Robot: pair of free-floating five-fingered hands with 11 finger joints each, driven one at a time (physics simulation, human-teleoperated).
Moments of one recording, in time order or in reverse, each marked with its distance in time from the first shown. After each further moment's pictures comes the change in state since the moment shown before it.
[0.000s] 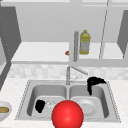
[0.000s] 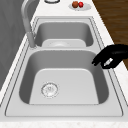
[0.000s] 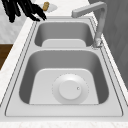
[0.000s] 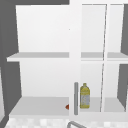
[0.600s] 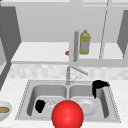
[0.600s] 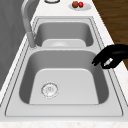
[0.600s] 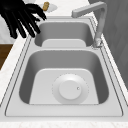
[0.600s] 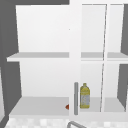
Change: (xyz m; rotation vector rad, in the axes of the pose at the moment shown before) left hand 0.000 0.000 0.000 0.000 0.000 0.000; right hand -0.019 0.034 -0.044 0.018 -0.085 -0.004
